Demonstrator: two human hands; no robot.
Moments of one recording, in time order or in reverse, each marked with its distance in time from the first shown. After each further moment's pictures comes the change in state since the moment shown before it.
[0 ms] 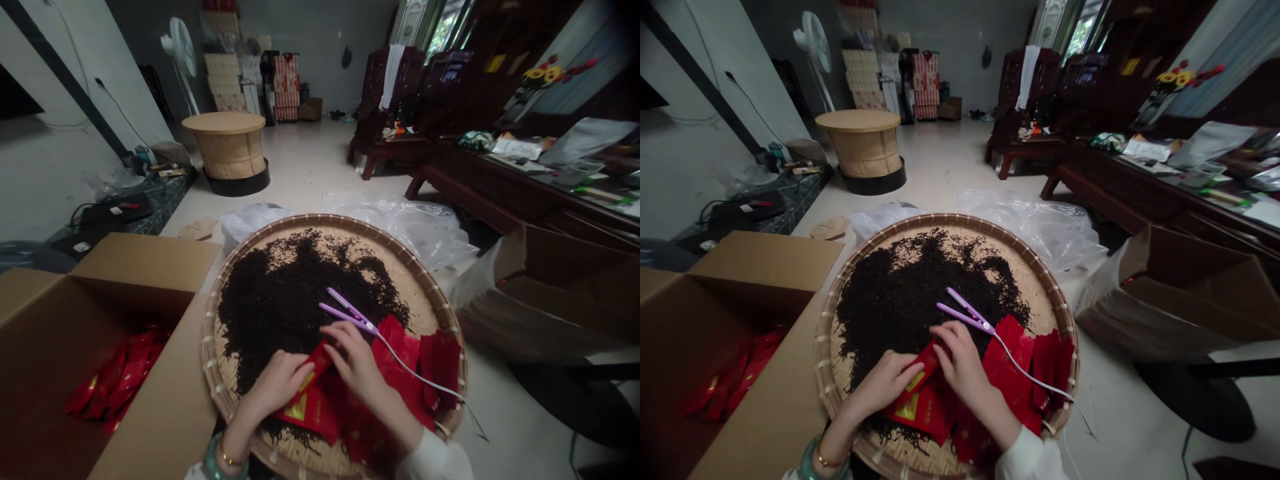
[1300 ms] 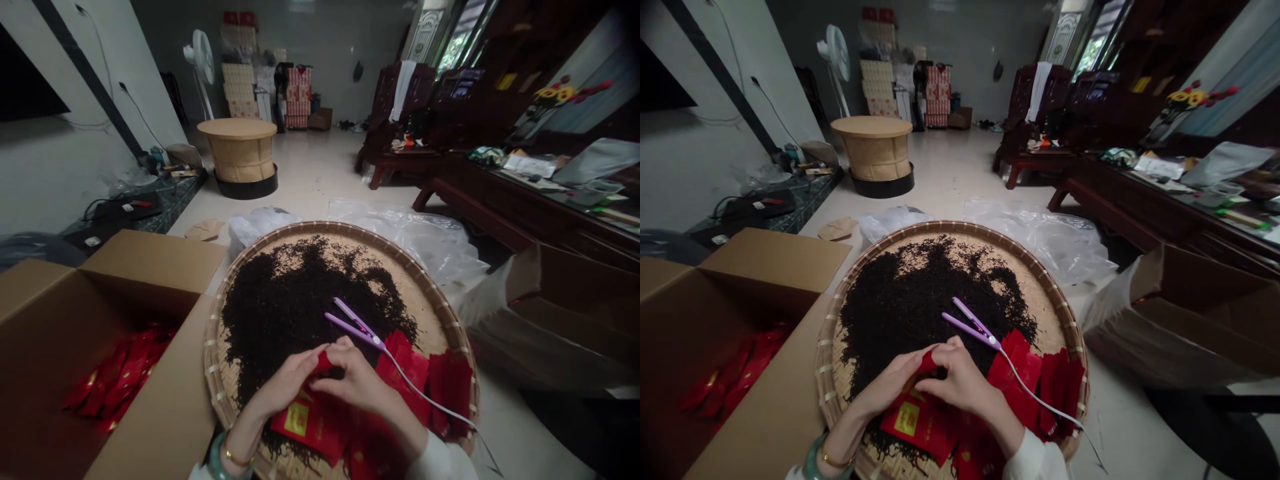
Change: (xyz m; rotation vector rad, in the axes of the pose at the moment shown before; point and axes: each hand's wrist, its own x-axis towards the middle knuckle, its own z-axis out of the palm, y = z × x) left_hand 0.013 0.003 0.004 -0.909 -0.005 0.022; right_hand 0.025 -0.018 -0.008 0.099 -0.346 -0.099
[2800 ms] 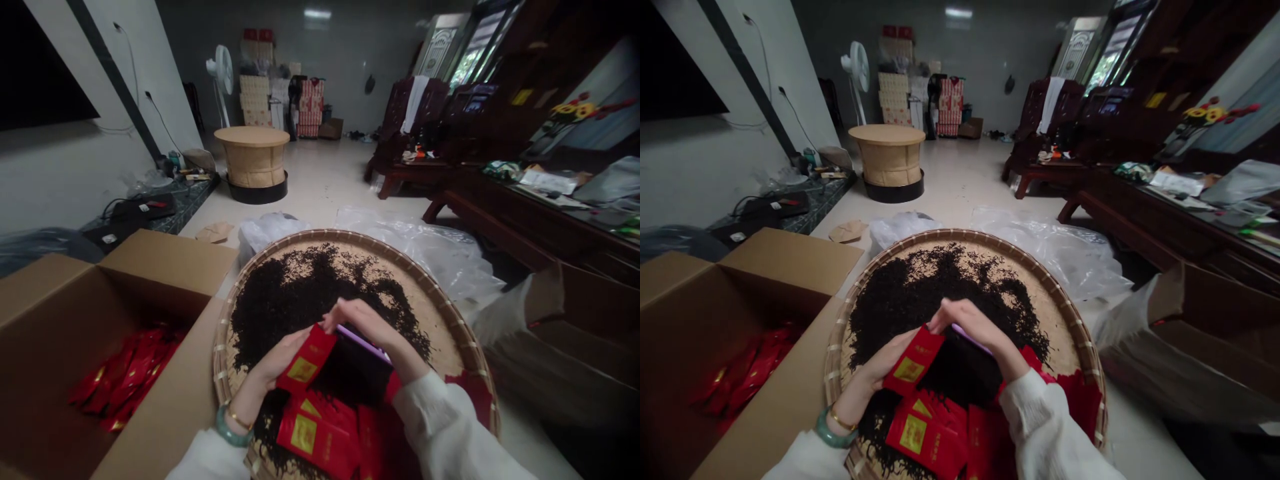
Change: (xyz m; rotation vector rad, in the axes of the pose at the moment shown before) left_hand 0.021 0.011 -0.038 -0.380 0.057 -0.096; right_hand 0.082 0.014 -0.050 0.500 -0.117 0.142
